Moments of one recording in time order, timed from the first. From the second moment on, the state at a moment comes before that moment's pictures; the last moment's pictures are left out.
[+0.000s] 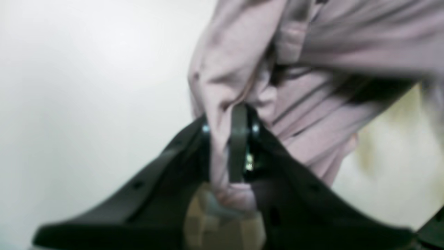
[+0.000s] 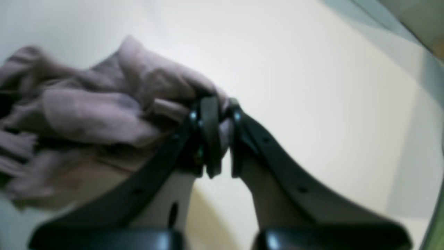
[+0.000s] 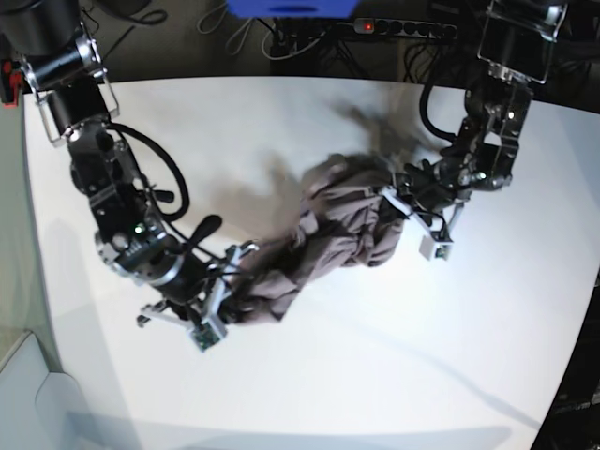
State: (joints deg) left arm -1.3 -21.4 14.7 86.2 -41.8 0.1 42.5; right arm 16.9 21.0 -22.4 97.4 16.7 8.9 -43.4
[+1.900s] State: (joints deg) left arm 1.5 -21.4 8.8 86.6 -41.1 0.3 42.7; right arm 9.3 11.4 -27.5 100.2 16.2 8.6 -48.5
